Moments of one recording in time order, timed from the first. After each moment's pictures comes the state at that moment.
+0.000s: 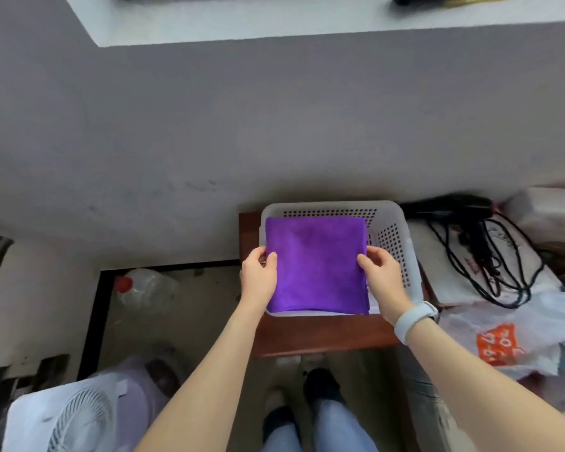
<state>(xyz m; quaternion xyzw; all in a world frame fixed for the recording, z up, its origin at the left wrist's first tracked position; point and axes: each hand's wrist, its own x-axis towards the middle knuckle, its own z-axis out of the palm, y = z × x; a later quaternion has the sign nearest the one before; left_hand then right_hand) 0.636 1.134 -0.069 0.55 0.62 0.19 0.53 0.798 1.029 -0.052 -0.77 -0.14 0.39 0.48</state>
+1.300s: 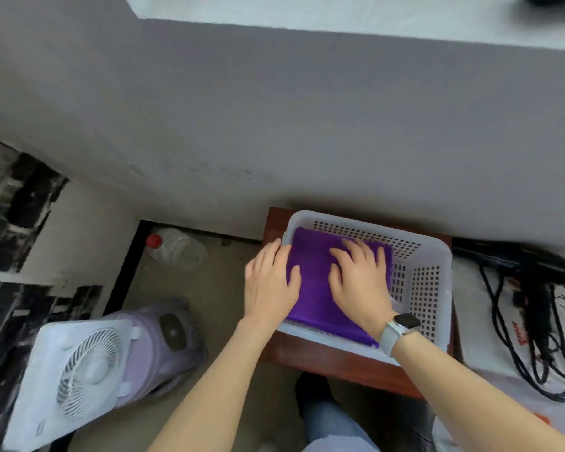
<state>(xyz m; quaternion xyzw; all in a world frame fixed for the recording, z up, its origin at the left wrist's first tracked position) 0.642 1.135 -0.067 0.77 0.59 0.09 0.23 0.793 1.101 -0.060 -0.77 -0.62 0.16 0.08</state>
